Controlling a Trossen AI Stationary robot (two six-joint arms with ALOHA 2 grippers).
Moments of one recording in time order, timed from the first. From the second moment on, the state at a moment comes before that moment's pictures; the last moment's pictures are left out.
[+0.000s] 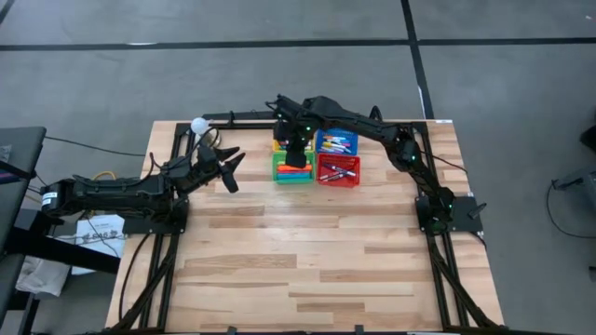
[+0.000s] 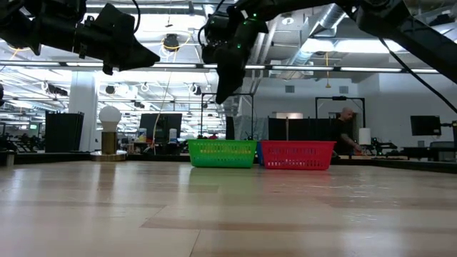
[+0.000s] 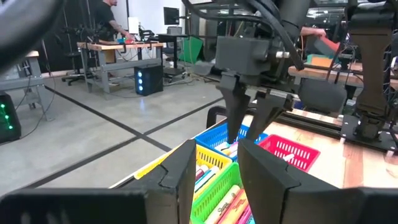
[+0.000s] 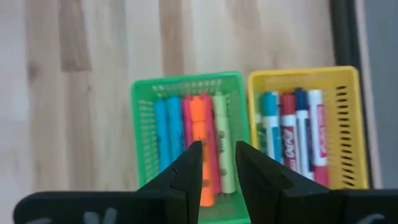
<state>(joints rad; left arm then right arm) 0.20 0.71 0.25 0.47 -0.42 -0.01 -0.36 2.30 2.35 -1.22 -0.12 -0.35</state>
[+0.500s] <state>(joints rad) 0.20 0.66 0.24 0.46 -0.42 -0.04 -0.38 2.30 2.35 -1.23 -0.34 -0.31</state>
